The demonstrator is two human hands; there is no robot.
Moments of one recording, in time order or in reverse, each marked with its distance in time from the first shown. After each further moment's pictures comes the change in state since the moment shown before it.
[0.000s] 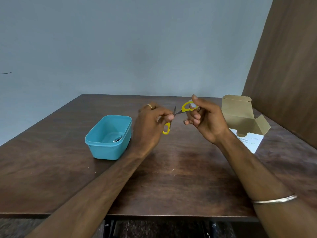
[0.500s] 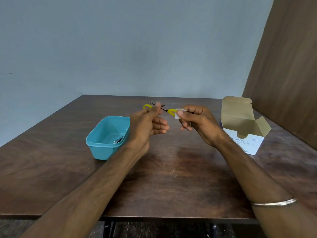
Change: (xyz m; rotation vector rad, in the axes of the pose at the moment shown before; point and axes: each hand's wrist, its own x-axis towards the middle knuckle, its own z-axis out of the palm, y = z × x) left_hand 0.004 0.017 -0.014 -0.822 0.014 -0.723; right_hand -0.003 0.010 0.002 -0.413 -0.111 -0.103
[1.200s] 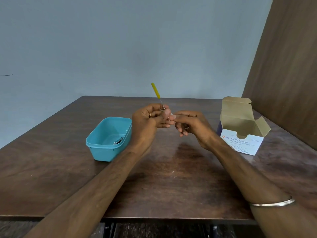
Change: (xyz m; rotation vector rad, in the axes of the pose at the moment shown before) left_hand -0.006 0.000 0.005 0.043 -0.110 0.269; right_hand 0.001 0.003 0.013 -0.100 0.040 0.100
